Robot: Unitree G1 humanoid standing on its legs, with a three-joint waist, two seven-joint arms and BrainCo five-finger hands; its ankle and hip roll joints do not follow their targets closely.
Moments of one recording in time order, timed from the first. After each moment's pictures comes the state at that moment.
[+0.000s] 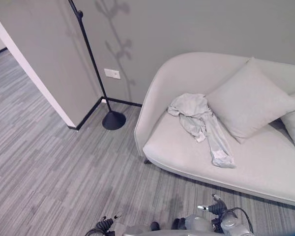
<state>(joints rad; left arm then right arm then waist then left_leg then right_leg) 0.03 0.19 -0.08 1.26 -0.32 -0.07 0.11 -0.02 -0.24 0.30 0.96 -0.04 0.03 -0.22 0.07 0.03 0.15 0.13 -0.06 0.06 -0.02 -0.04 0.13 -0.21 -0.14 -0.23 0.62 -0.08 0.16</state>
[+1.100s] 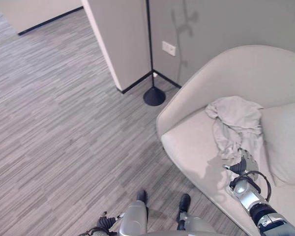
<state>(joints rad) 0.00 0.16 -0.20 1.27 -0.21 -0.11 0.25 -0.30 -0.42 0.27 0.95 -0.31 0.10 -0.69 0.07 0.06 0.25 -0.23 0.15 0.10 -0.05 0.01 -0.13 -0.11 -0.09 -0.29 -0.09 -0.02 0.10</state>
